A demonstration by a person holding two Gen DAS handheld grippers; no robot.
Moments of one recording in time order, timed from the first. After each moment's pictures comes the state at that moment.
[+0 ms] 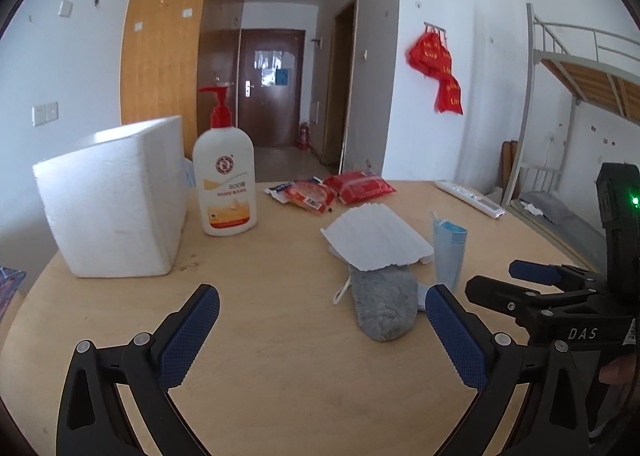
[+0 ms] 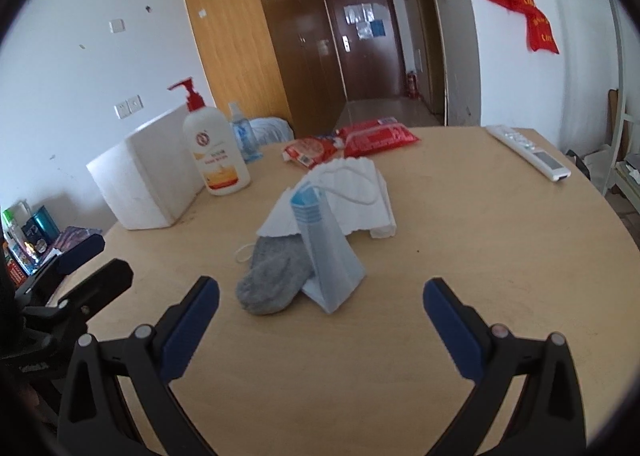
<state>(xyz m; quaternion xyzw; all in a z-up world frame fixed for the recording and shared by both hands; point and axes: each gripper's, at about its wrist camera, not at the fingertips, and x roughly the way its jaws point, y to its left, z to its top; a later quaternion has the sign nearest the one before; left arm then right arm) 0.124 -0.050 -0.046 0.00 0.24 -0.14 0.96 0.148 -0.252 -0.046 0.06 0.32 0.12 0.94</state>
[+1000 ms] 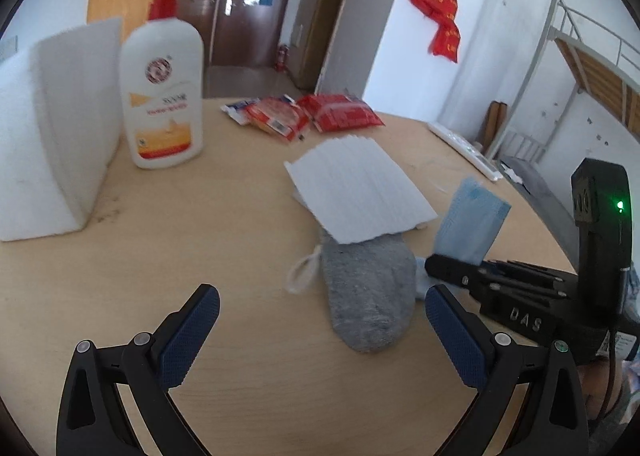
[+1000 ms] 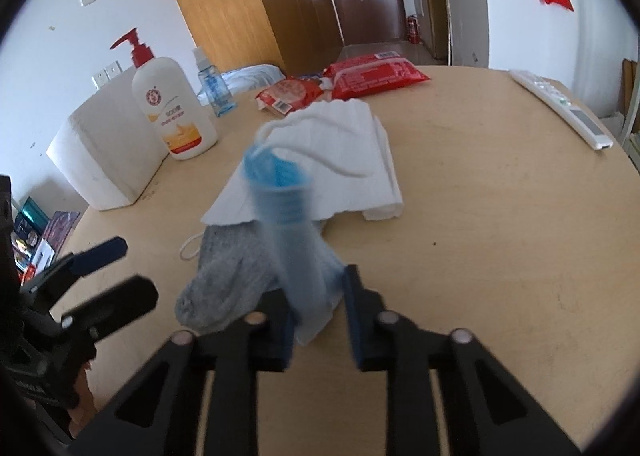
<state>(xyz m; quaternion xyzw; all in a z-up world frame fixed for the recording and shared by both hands) 0.199 -0.076 -0.083 -0.04 0.39 -0.20 0.90 0.215 -0.256 -0.082 0.07 0.42 0.13 0.89</state>
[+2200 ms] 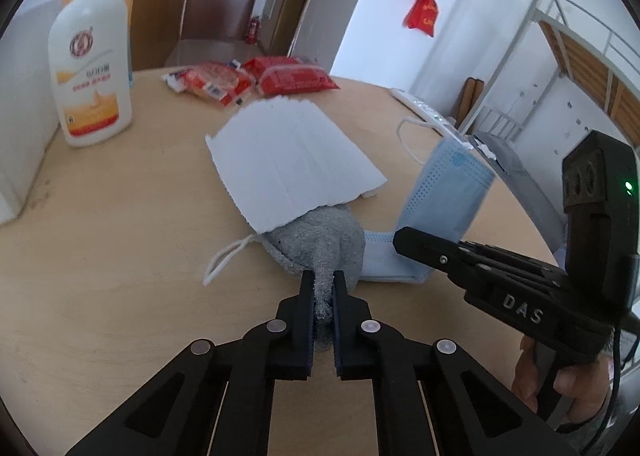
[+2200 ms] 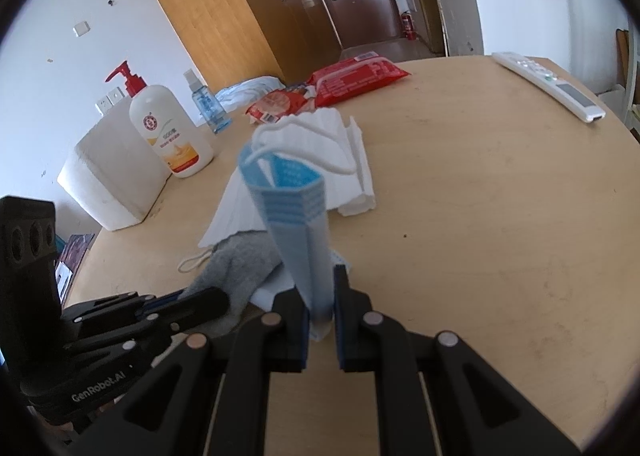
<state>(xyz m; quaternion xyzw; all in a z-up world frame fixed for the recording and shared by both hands) 0.198 -0.120 -0.091 -0.04 0.43 -0.25 0.87 0.209 -0.285 -0.080 0.13 0.41 0.14 0.89</state>
